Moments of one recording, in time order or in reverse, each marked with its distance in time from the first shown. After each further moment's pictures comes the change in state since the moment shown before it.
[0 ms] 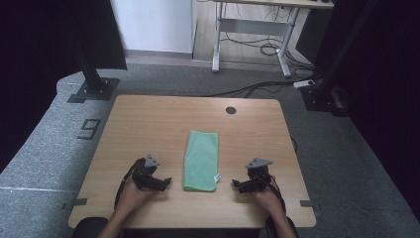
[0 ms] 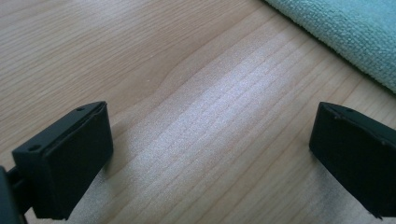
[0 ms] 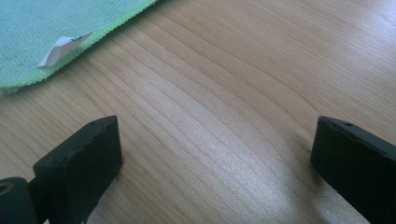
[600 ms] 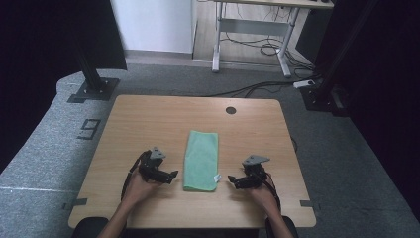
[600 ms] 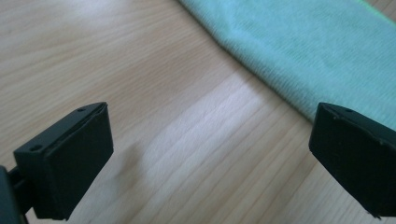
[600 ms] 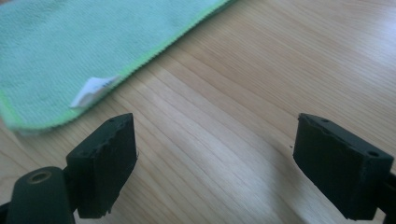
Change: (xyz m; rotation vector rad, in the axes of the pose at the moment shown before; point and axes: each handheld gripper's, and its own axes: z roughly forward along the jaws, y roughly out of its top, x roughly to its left) left arm -0.005 0.035 0.005 -0.046 -0.047 0.002; right arm 0.008 0.017 0.003 -0.038 0.039 0.016
